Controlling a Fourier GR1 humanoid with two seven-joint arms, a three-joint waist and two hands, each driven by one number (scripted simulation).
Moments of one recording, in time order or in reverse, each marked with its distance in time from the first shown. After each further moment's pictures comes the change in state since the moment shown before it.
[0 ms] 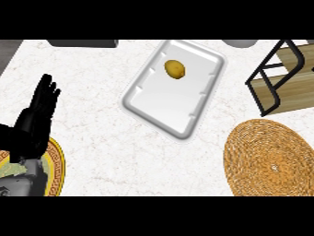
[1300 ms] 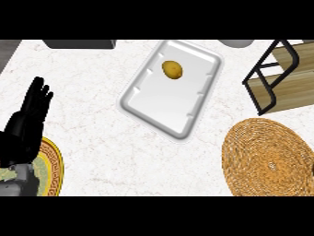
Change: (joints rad) left arm 0.032 0.036 0.009 -0.031 0.035 -0.001 0.017; right arm 0.413 0.053 -0.047 -0.877 -0.047 0.244 0.343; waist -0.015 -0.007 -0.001
